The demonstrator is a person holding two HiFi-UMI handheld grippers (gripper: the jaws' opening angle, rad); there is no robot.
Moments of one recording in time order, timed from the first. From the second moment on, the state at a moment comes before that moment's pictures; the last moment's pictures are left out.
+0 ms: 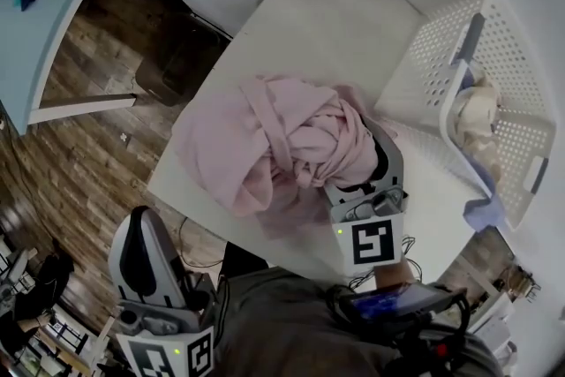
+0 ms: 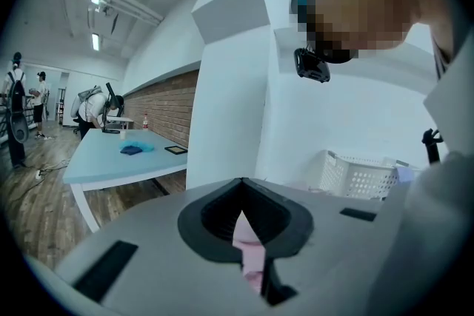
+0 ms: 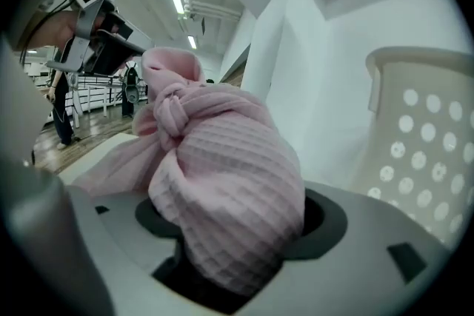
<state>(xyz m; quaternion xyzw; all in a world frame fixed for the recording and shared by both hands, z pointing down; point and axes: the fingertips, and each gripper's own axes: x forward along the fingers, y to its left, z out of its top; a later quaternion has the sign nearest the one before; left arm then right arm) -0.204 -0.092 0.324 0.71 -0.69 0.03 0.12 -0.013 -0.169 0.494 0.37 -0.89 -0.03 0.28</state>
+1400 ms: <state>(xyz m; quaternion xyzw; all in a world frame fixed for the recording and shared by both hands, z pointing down) -0.076 -0.112 0.197 0.85 -0.52 -0.10 0.04 0.207 -0.157 0.213 0.66 -0.72 -0.11 0.20</state>
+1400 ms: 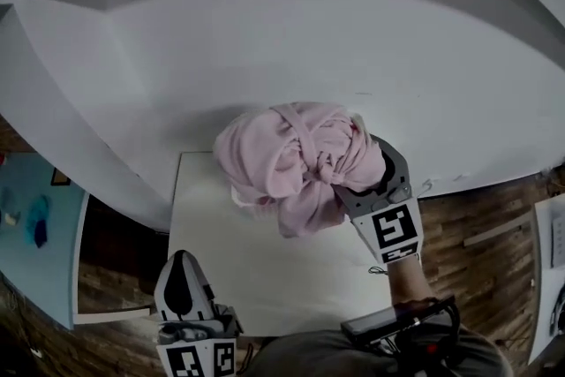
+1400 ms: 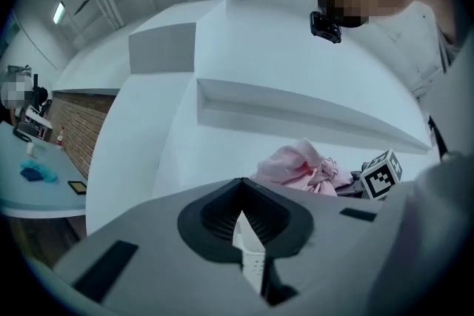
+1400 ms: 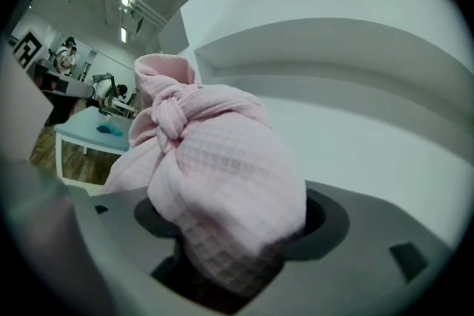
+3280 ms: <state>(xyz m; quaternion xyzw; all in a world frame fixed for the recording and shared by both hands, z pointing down) 0.056 -0.142 0.178 0.92 -0.39 -0.07 -0.02 0.237 -0.022 0.246 0.73 -0.68 0.00 0.00</state>
